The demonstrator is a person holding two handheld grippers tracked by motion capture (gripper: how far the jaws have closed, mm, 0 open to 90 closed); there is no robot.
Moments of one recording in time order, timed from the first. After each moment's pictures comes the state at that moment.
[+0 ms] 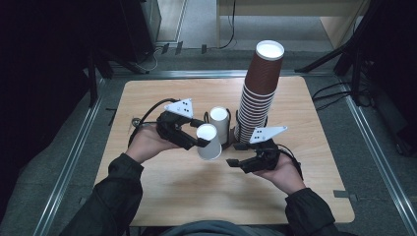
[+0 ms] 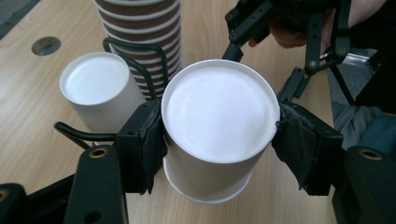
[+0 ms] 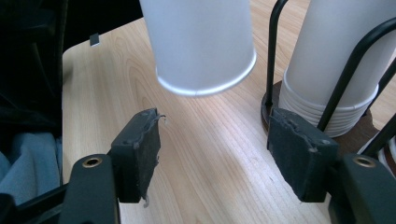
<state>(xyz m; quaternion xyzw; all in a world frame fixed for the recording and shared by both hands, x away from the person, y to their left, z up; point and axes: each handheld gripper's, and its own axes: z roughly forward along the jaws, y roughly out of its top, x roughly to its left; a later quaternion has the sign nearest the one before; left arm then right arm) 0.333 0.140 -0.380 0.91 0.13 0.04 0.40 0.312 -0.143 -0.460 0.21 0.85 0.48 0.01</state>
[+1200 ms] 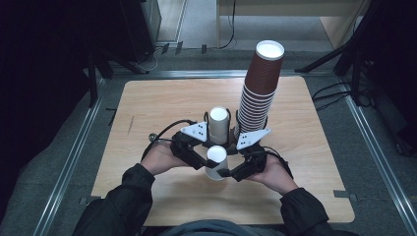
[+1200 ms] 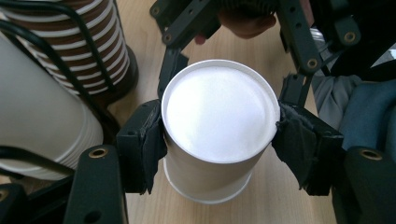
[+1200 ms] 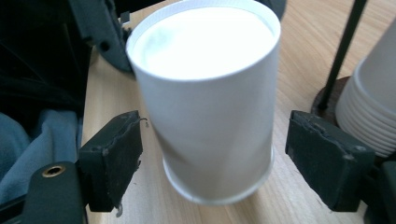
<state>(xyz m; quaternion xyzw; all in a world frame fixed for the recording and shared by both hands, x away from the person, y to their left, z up) 0.317 0.108 -0.426 0.92 0.08 -0.01 0.39 0.315 -0.115 -0.481 0.15 0.87 0.47 -0.04</state>
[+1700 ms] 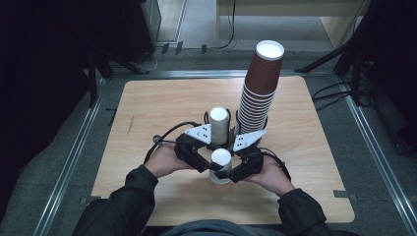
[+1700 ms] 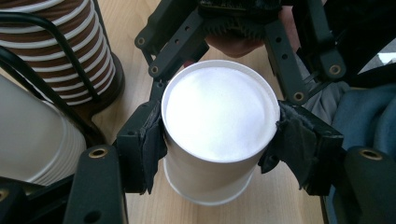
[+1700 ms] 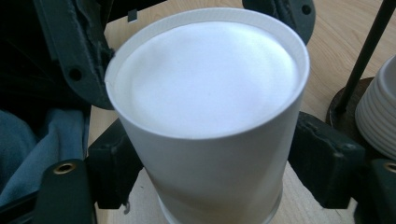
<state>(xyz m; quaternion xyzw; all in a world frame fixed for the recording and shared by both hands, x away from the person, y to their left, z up) 0.314 0.100 -0.426 0.92 0.08 -0.02 0.39 0.312 -0.108 -0.483 0.14 0.87 0.47 -0.05</state>
